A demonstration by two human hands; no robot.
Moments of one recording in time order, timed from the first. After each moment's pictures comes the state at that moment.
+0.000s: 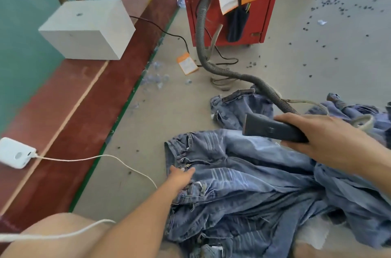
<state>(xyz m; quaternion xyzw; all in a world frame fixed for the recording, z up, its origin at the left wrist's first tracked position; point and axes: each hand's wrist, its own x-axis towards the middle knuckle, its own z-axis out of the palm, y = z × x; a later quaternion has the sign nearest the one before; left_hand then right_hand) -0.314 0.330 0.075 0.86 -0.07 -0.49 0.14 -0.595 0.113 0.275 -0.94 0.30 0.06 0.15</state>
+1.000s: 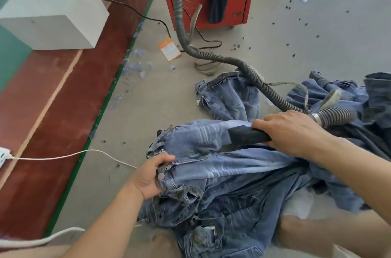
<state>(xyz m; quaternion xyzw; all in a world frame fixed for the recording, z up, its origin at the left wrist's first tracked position) -0.308 0.366 0.138 0.52 0.07 -0.70 0.49 -0.587 0.126 0.219 -0.96 0.23 0.15 0.03</state>
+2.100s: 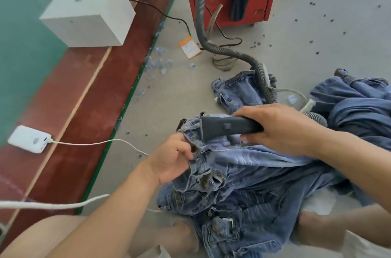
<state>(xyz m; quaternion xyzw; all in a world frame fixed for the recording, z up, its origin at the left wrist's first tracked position) -0.314 0.364 0.220 0.50 -0.12 -0.69 0.50 -0.530 0.180 0.264 -0.94 0.21 0.03 0.27</state>
